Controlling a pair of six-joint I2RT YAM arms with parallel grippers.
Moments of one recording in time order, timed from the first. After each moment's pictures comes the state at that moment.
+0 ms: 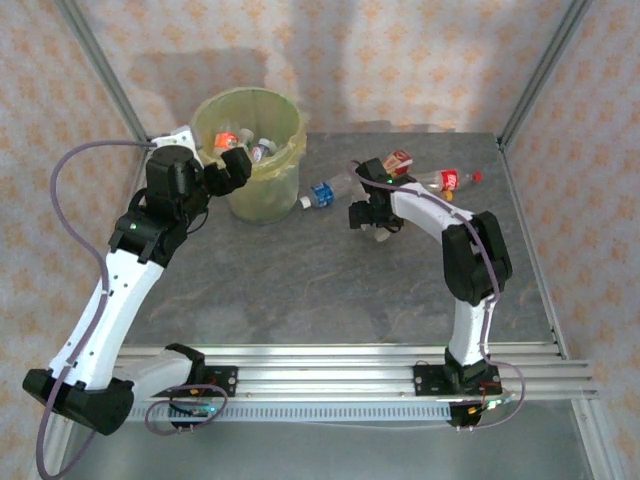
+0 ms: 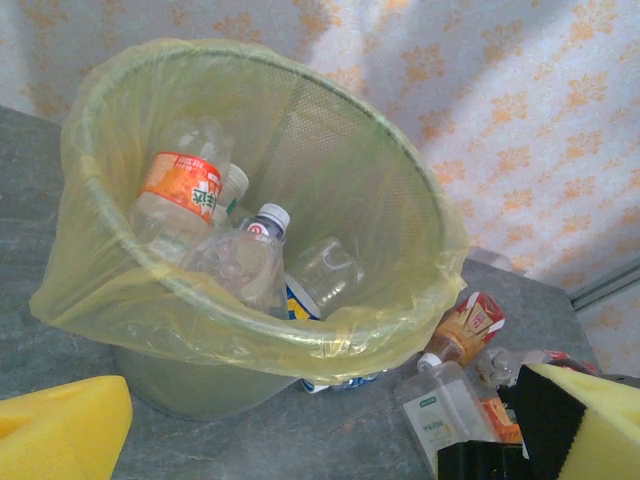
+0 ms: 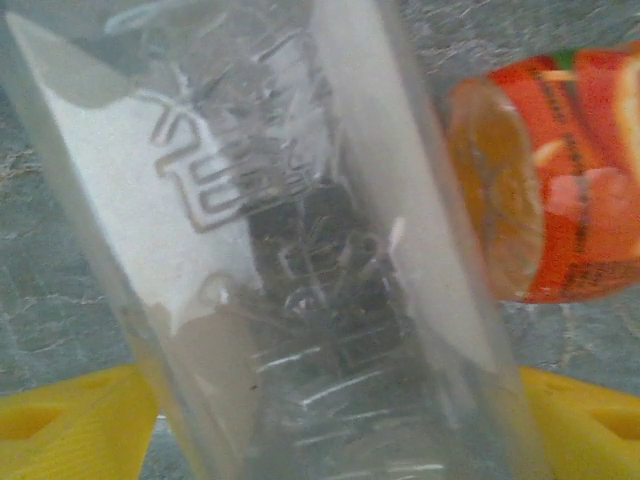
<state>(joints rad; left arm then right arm) -0.27 1.11 1.34 -0.61 -0.16 -0.55 0.45 1.93 1.46 -0.75 0.08 0.34</state>
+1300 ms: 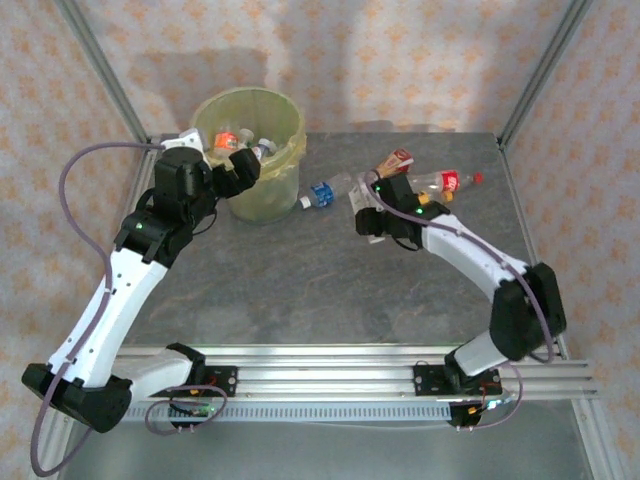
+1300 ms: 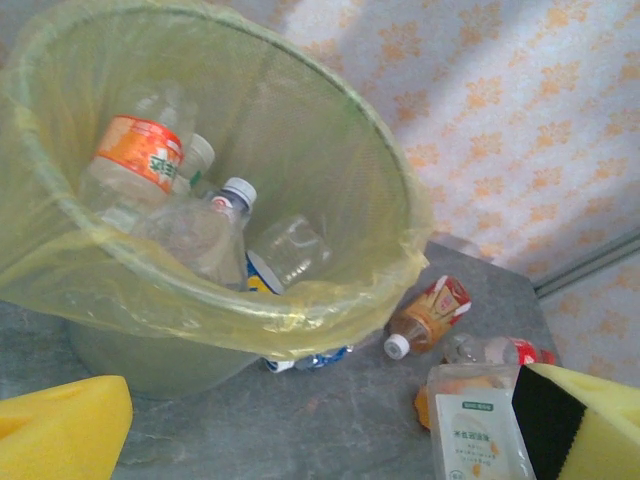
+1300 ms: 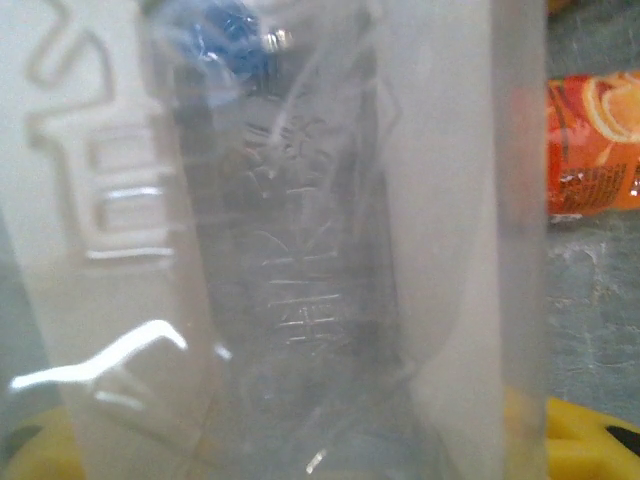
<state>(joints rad) -0.33 1.12 1.34 -0.61 -0.15 -0.62 0.50 1.46 1.10 -0.53 -0.02 0.35</state>
